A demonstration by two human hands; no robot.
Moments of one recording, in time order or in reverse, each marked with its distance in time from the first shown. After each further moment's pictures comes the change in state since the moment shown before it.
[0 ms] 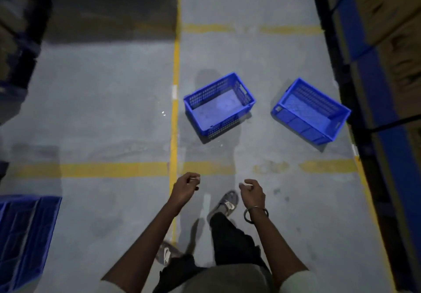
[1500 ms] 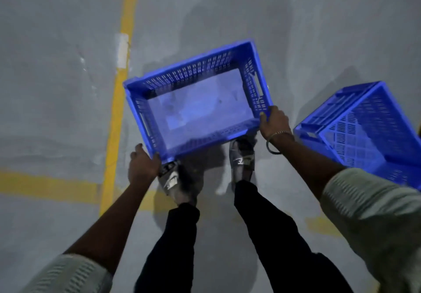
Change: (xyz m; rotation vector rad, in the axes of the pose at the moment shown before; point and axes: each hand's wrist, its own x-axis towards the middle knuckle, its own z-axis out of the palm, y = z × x) left_hand 0.668 0.012 0.098 0.331 0.374 -0.439; right_hand 0.799 -0.212 0.102 -0.747 -0.082 -0.304
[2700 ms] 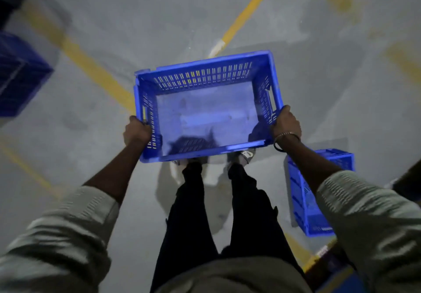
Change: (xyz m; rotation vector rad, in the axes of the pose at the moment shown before) left_hand -0.304 -0.061 -0.258 -0.304 0.242 -0.498; right_hand -0.250 -0.176 -0.243 -0.373 -0.124 -0.387
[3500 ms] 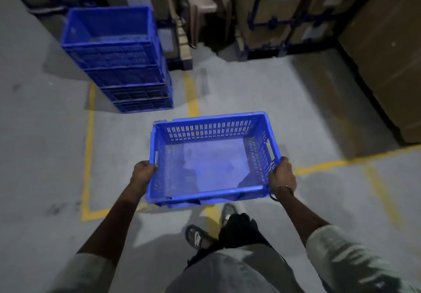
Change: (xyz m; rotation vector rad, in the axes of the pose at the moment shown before) left_hand 0.050 -0.371 -0.267 -1.166 0.060 -0.341; right_hand -0.229 -0.436 0.051 -0.107 0.192 -0.531
